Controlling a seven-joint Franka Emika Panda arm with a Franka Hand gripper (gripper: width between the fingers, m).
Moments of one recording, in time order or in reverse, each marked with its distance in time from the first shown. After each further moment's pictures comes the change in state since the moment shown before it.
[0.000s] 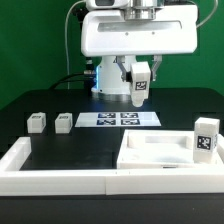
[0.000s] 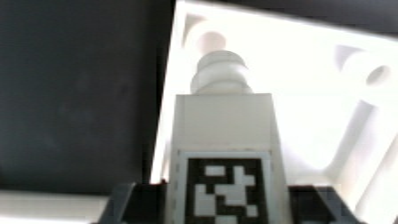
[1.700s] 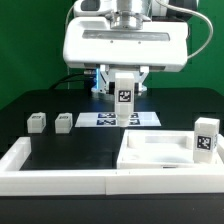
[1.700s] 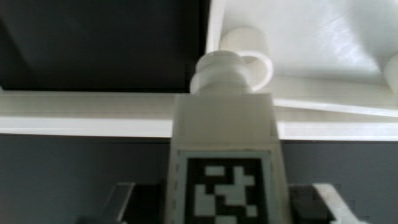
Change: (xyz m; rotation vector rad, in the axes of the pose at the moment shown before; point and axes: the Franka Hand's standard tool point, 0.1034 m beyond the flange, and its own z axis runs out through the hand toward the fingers) arm 0.046 0.030 0.021 -0.078 0.260 0.079
